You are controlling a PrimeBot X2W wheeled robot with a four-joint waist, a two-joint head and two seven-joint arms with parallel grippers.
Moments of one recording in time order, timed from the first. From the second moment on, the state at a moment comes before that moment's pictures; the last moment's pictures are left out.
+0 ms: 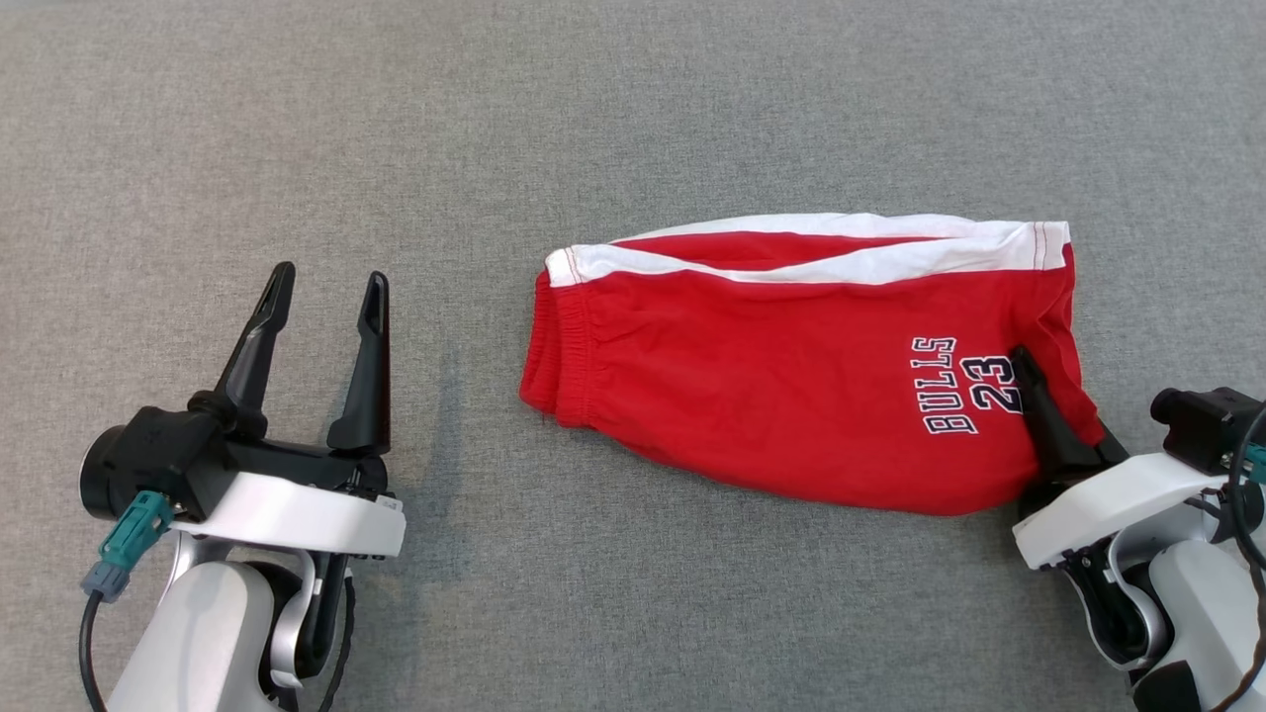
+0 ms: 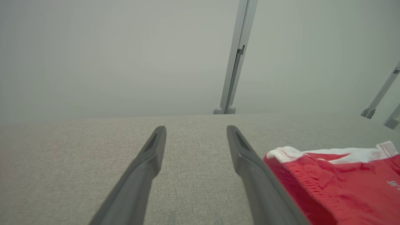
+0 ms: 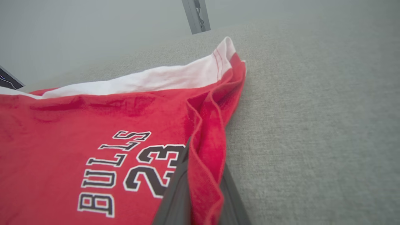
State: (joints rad) left arm -0.26 0.25 -0.24 0.02 -0.40 0.08 -0.21; right arm -0.38 -0.29 0.31 0.49 0.61 0.13 -0.24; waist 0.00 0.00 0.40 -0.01
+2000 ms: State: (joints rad) left arm -0.29 0.24 -0.28 0.06 -0.41 0.10 -0.24; right arm -0.58 -0.28 0.46 0.15 0.59 0.13 -0.25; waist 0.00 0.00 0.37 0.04
